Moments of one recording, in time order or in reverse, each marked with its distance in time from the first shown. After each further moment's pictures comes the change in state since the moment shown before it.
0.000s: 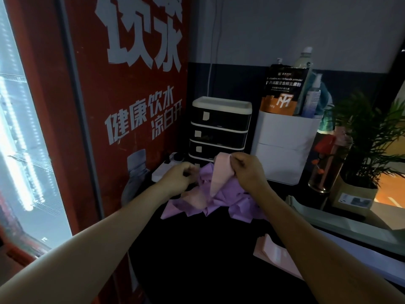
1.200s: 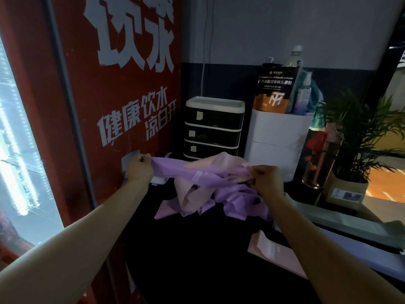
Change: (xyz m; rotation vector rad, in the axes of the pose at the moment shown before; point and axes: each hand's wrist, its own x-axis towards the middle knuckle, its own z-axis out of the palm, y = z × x) left_hand 0.009 -0.019 -0.036 -0.213 0.659 -0.177; right_hand -0.010 0.073 -0.023 0.113 0.153 0.446
